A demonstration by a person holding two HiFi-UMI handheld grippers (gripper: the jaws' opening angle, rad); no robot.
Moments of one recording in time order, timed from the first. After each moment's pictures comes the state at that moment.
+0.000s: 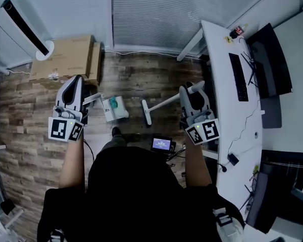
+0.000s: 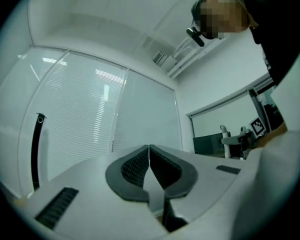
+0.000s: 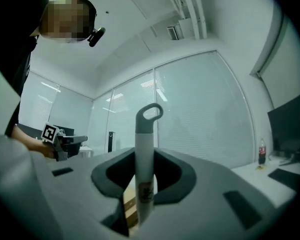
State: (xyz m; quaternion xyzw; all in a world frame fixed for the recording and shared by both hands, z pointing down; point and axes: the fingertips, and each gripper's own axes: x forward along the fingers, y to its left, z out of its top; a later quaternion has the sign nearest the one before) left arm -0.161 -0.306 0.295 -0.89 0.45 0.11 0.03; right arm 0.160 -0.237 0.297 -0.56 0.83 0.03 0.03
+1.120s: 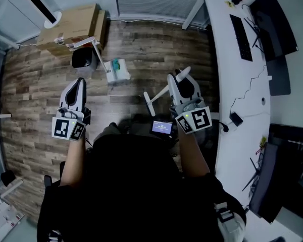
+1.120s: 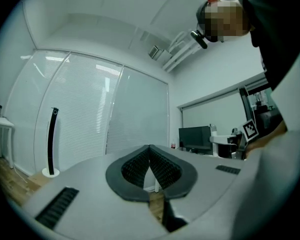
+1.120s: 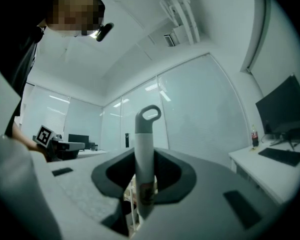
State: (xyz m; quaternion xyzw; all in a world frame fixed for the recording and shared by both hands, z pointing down) left arm -0.110 -0.010 0.349 -0.89 0.46 0.07 -0.03; right arm 0.173 0.011 0.352 -0.52 0.85 0.00 0.06
